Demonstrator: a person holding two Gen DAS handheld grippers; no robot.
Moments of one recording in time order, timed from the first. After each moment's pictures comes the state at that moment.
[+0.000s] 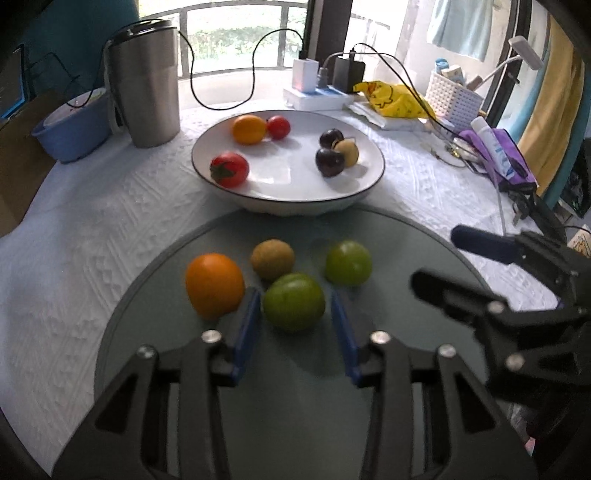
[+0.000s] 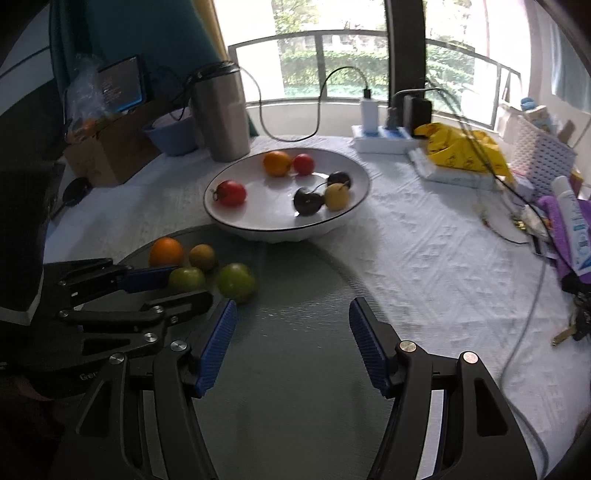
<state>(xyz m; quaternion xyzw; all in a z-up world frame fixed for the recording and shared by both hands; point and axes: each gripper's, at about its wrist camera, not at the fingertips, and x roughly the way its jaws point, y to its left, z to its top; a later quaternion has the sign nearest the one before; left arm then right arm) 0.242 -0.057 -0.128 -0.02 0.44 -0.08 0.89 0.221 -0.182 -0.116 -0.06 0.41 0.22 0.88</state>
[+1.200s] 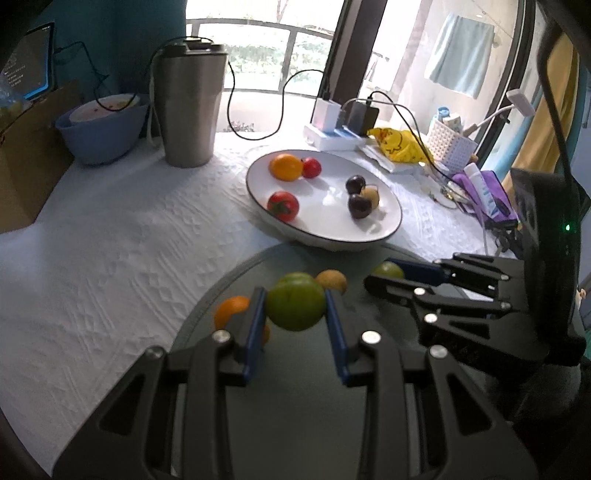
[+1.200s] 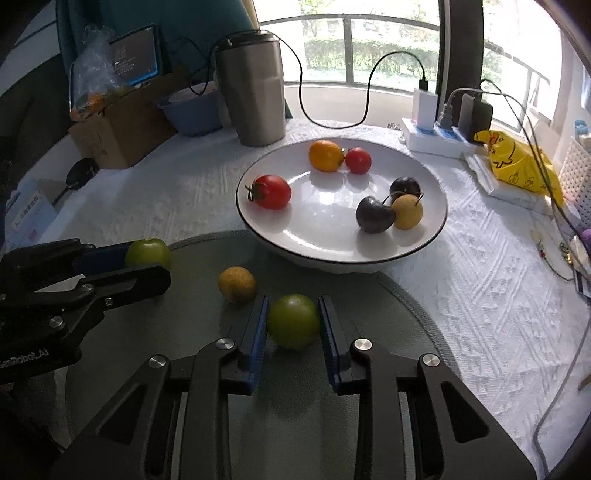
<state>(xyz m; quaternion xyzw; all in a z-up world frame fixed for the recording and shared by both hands) 0.227 0.005 -0.101 -0.07 0.40 -0.10 0.91 0.253 -0.128 -0.126 -0.09 0.43 0.25 0.86</state>
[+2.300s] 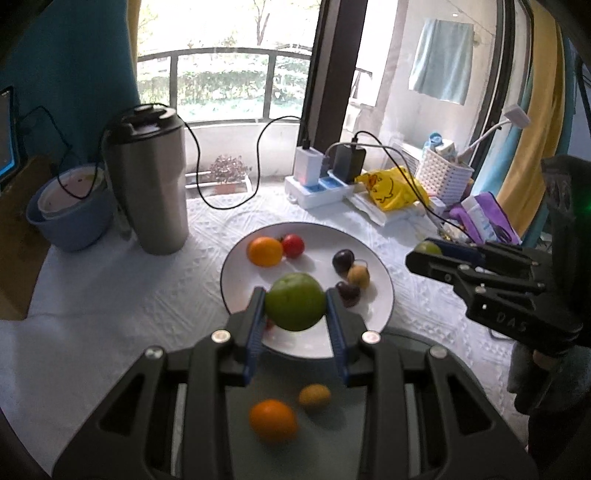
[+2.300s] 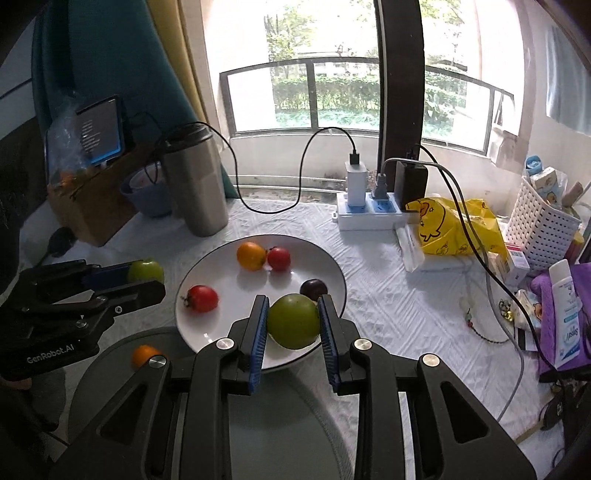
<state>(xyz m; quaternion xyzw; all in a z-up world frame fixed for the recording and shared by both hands) 0.296 -0.018 -0.058 -0.04 0.35 -0.11 0.93 0.300 -0.178 -0.064 -0.06 0.36 0.20 0.91</state>
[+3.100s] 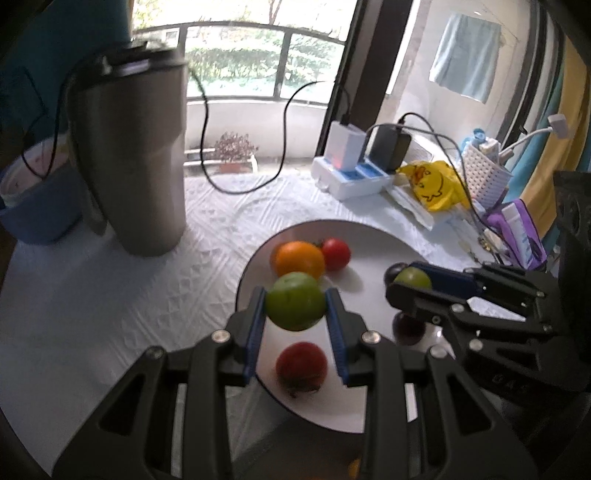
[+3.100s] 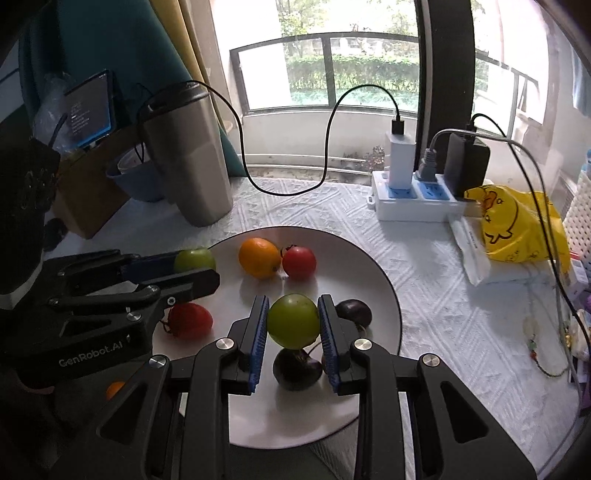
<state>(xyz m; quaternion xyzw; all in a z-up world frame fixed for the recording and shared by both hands) 0.371 0.003 -0.105 -0.07 0.40 -0.10 0.91 0.358 -0.136 -0.109 -0.06 0.40 0.24 0.89</state>
